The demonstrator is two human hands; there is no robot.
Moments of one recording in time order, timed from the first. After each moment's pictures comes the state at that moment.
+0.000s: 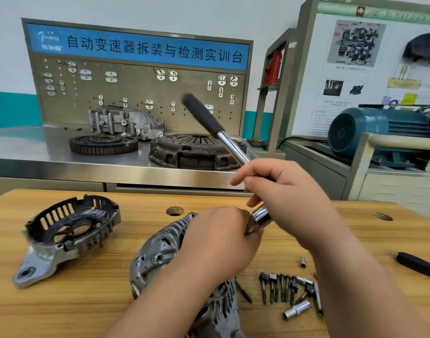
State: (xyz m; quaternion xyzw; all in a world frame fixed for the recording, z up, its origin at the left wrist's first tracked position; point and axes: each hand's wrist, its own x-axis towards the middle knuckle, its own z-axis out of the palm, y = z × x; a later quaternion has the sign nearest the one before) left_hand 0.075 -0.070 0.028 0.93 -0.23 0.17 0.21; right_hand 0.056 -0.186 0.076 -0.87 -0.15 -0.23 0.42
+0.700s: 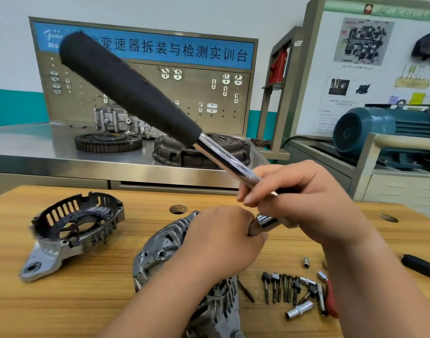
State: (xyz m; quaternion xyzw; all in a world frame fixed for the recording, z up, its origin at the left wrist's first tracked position) left_hand 0.077 -0.065 0.028 0.93 -0.26 0.15 0.21; right_hand 0.055 -0.204 0.079 -0.73 -0.40 -0.10 0.54
